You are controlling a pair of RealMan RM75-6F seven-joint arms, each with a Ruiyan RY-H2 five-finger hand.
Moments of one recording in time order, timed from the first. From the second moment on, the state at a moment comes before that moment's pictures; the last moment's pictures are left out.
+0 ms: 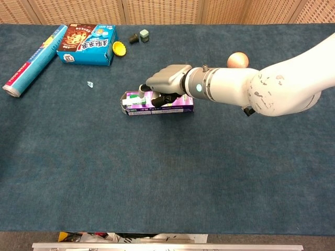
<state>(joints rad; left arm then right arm) -0.17 -1.22 -0.09 -1.67 1.33 1.47 0.32 1.38 -1.56 -0.02 -1.53 -0.53 0.63 -0.56</state>
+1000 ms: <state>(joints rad) -0.16 -1.22 -0.09 -1.66 1.33 1.46 0.32 1.40 -1.57 -0.06 -1.53 -0.49 0.67 -0.56</state>
